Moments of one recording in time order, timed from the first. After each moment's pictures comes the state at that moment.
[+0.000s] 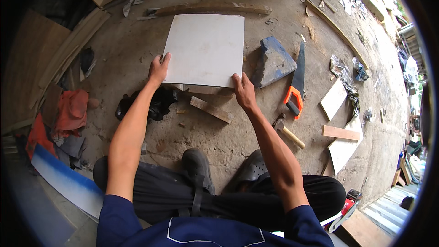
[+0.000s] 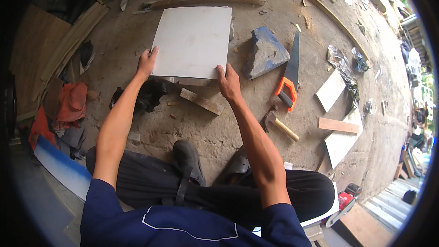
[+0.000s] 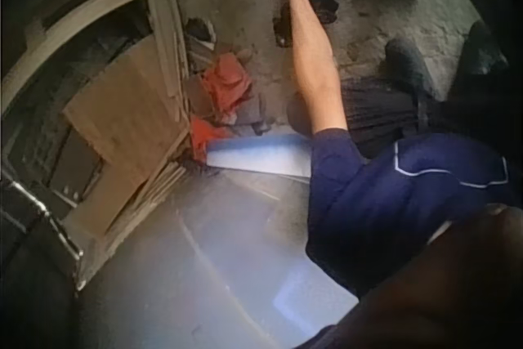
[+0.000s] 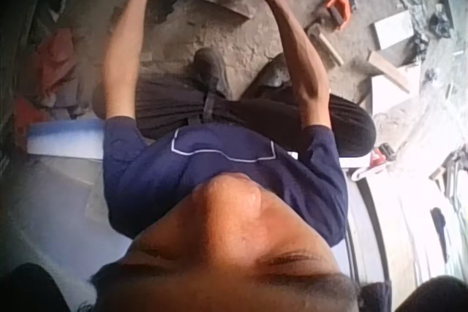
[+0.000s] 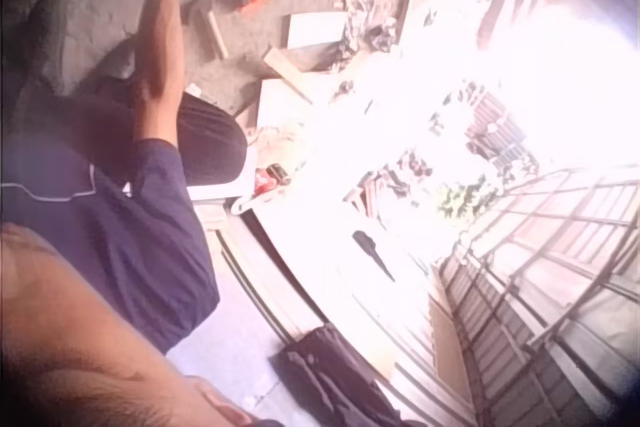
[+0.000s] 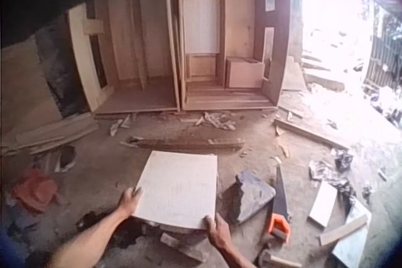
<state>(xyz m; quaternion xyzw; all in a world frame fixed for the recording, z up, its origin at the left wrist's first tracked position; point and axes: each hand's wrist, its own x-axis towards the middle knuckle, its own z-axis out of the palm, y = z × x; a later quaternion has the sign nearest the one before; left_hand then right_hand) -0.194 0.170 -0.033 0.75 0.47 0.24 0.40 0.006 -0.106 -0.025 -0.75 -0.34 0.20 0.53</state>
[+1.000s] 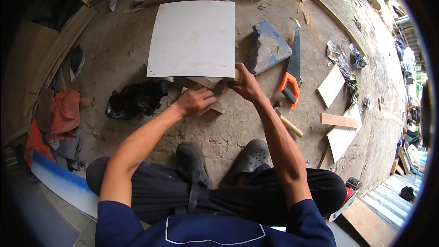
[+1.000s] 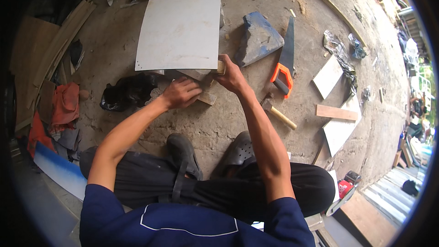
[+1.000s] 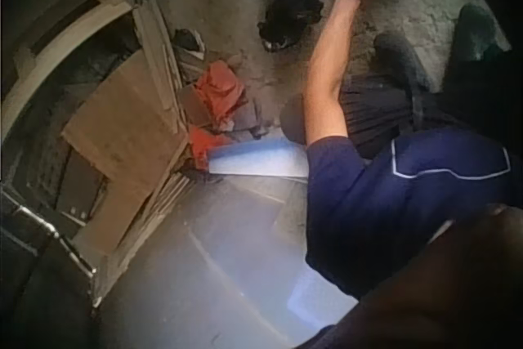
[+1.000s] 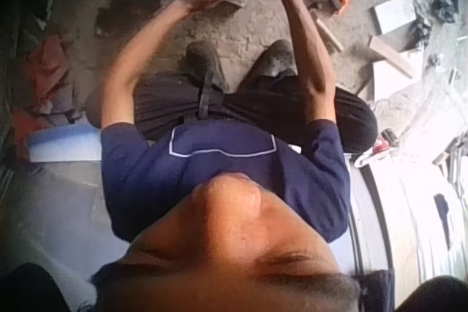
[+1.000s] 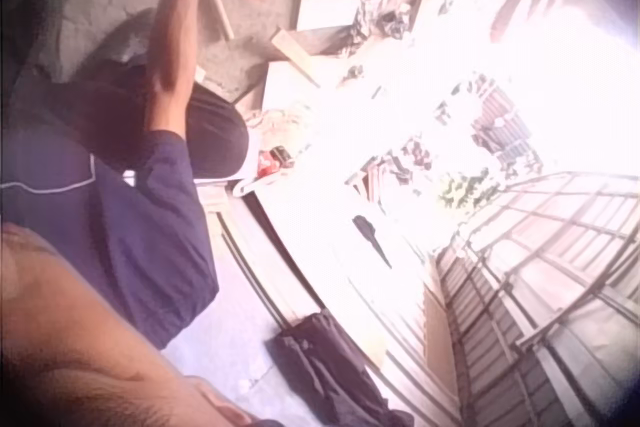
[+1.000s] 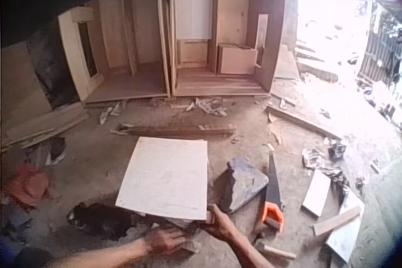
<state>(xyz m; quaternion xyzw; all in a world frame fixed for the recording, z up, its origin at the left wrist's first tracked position) -0.167 0.000 -0.056 0.98 -0.09 0.12 0.14 0.041 -0.146 -0.032 -0.73 -0.44 0.29 0.44</state>
